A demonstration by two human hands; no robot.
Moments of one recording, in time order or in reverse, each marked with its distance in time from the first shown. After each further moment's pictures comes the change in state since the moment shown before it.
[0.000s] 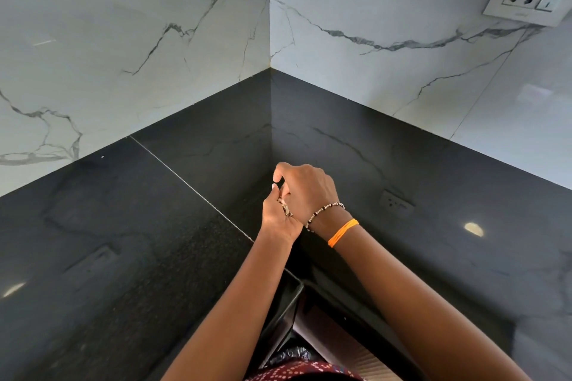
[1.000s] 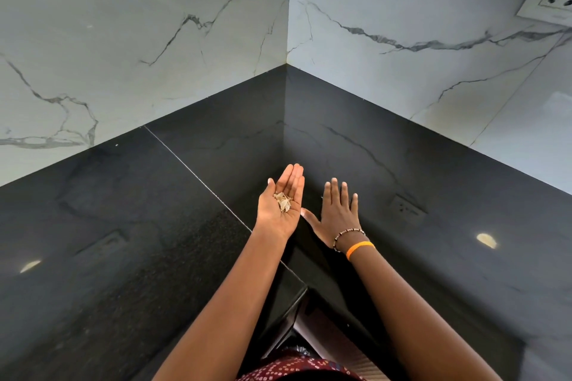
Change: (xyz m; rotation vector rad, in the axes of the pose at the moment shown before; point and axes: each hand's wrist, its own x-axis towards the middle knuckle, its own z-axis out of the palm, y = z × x) left_hand -0.001 0.019 -0.004 -0.297 -0.113 0.079; right_hand -0.003 0.088 0.098 -0.095 -0.272 0.292
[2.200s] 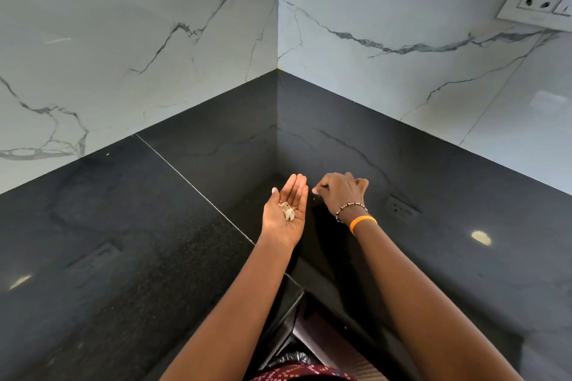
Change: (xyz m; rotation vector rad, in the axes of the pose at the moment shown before) left_hand 0.000 -0.018 -0.002 0.014 0.066 -0.007; right_hand 0.019 0.002 -0.051 0.111 0.292 0.001
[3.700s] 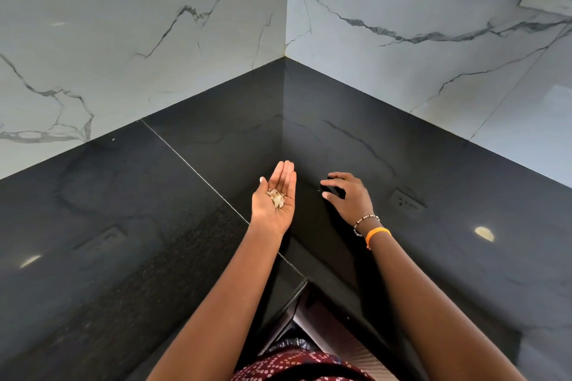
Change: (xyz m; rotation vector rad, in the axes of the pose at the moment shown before) left_hand -0.001 0.021 -0.002 -0.095 -0.026 0.066; right_hand -0.011 0.038 0.036 0.400 -0.014 -0.061
